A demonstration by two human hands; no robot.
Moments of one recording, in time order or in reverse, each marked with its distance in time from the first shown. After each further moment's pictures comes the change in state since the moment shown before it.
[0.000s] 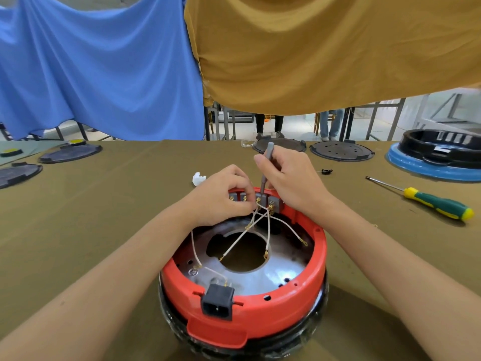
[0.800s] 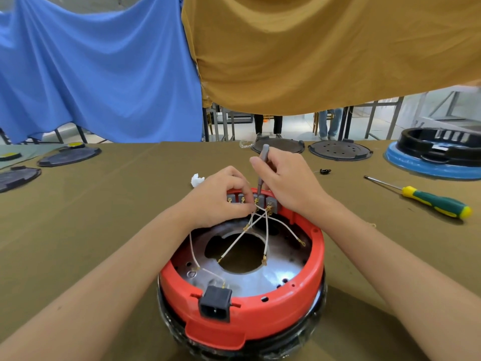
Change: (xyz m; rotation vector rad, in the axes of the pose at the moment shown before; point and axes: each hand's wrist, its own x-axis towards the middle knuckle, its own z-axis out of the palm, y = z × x) left_hand 0.000 0.001 0.001 0.049 0.011 -0.005; right_hand 0.001 -0.001 0.001 -0.053 -0.033 0.012
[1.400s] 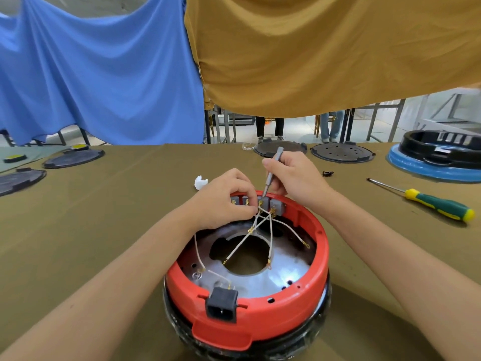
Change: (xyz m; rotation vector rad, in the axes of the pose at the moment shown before) left_hand 0.000 -0.003 -0.001 -0.051 -0.029 -0.003; right_hand 0.009 0.014 -0.003 0.269 -0.095 0.274
